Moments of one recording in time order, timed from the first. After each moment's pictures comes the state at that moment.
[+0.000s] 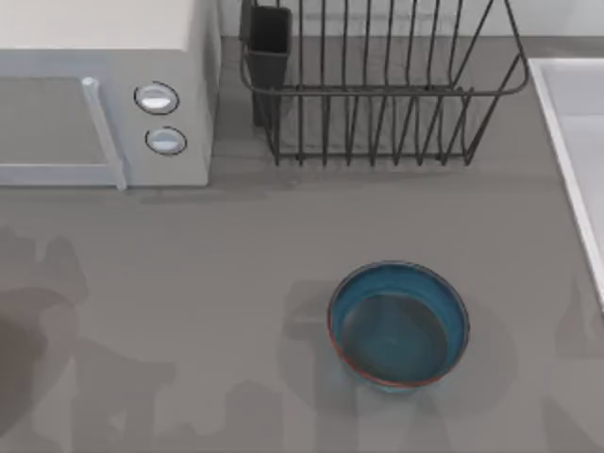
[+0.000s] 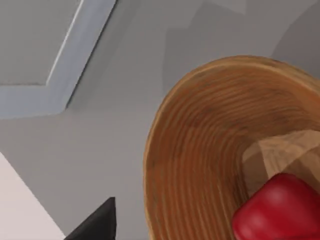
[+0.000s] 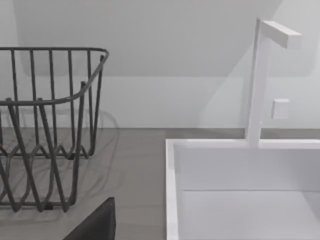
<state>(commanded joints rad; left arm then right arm) 0.23 0.97 0.68 -0.63 0.08 1.27 0.00 0.00 0.00 0.00 0.00 0.00</state>
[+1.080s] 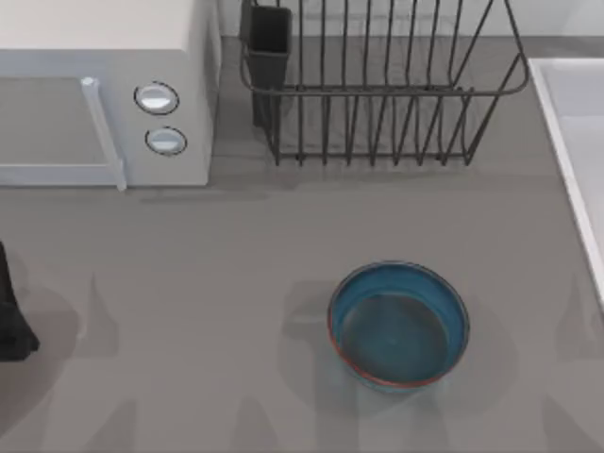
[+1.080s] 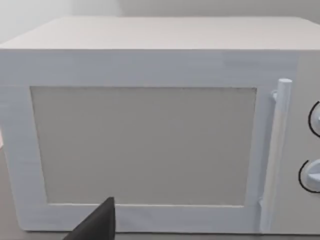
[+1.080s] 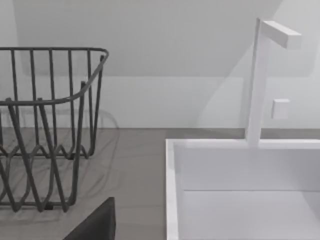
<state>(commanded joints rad) 0.00 0.00 0.00 0.00 0.00 0.00 0.00 0.00 0.00 0.00 0.00 0.00</state>
